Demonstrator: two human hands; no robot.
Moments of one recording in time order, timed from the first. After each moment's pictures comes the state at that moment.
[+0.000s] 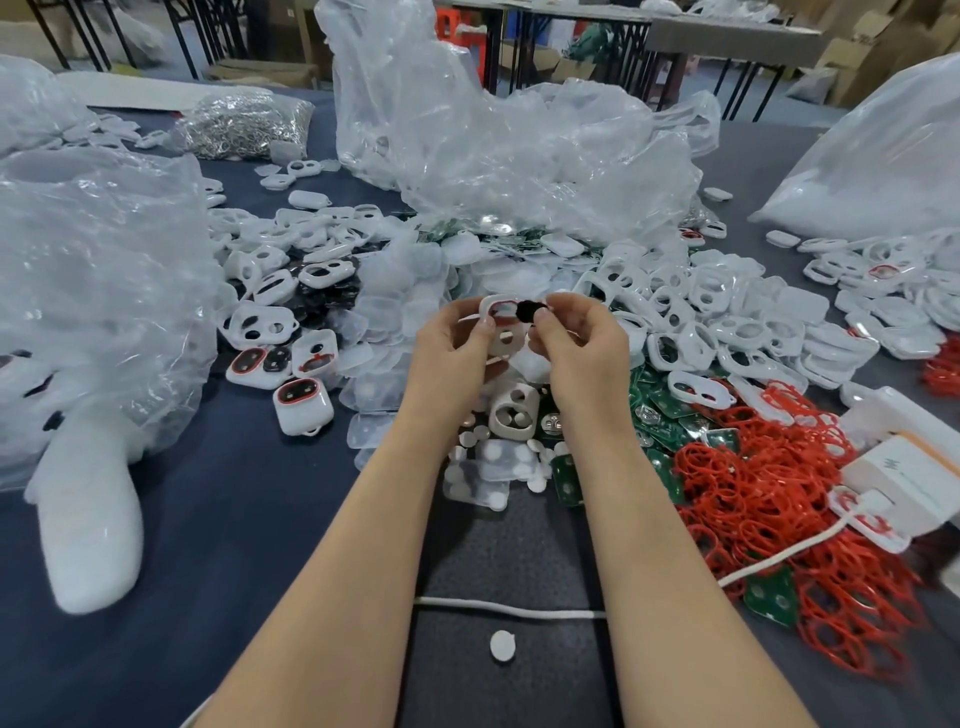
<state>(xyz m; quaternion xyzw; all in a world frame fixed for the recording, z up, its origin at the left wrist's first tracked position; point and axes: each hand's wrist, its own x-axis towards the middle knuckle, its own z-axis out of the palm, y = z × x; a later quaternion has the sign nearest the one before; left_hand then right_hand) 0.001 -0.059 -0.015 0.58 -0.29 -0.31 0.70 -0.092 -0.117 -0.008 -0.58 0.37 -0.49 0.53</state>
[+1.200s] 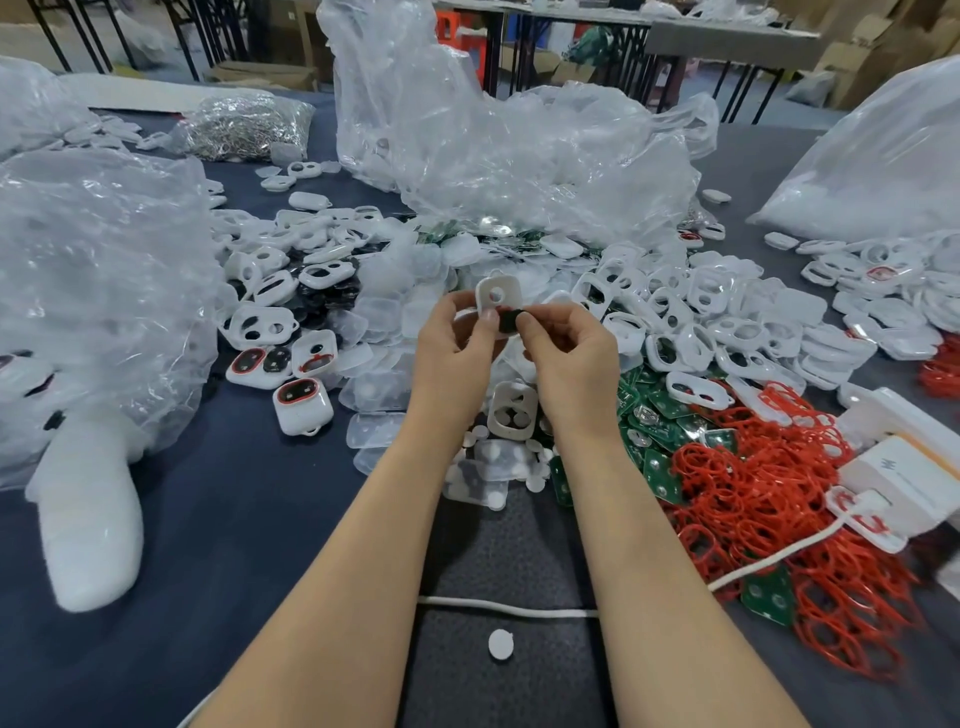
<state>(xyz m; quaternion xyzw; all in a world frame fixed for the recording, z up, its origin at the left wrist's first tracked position) -0.004 -0.059 -0.015 0.55 -0.31 -0.26 0.73 -0.088 -0.109 -0.009 -0.64 0.37 -0.48 0.47</state>
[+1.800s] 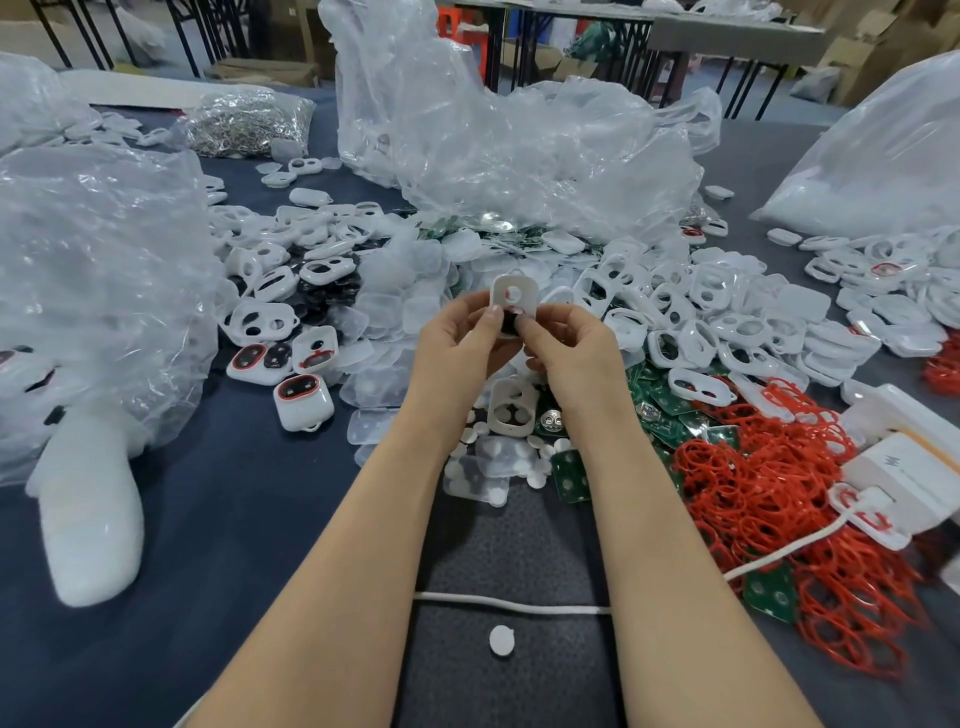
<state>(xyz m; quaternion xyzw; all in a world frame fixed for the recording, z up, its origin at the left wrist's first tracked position) -0.002 -0.060 -0.014 0.49 -0.28 -0.36 0.74 -0.094 -0.124 -0.013 -0.62 0.37 -0.41 0.56</state>
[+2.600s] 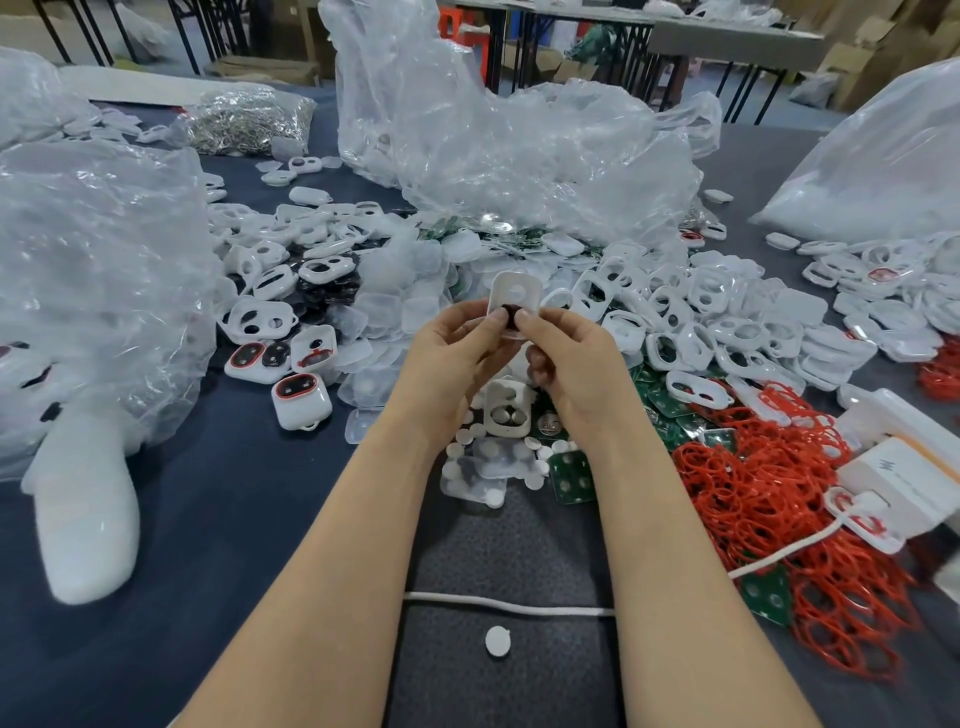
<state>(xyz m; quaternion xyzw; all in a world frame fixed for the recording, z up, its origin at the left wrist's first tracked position) 0.004 -0.056 -0.011 0.42 -0.22 -0.45 0.76 -0.097 -0.122 -0.005 -0.58 0.33 -0.37 0.65</state>
